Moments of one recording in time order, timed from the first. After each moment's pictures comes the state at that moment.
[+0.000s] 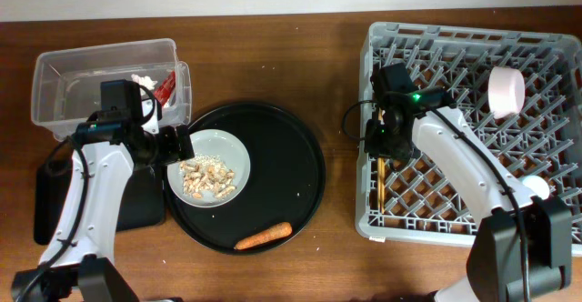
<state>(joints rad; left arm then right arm) 0.12 1.54 1.16 -0.89 0.08 -0.12 0.25 1.71 1.31 -1.02 0.03 0.42</state>
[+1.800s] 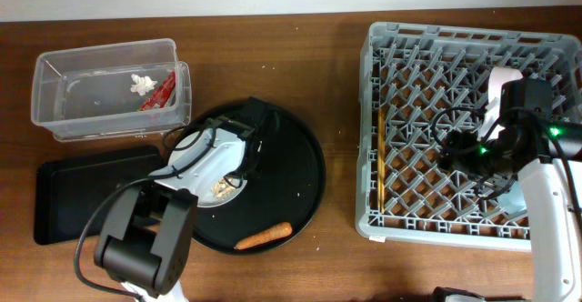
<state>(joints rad) -0.43 1.88 1.16 -0.75 -0.07 -0.26 -0.21 1.34 1.28 -1.28 -0.12 0.20</state>
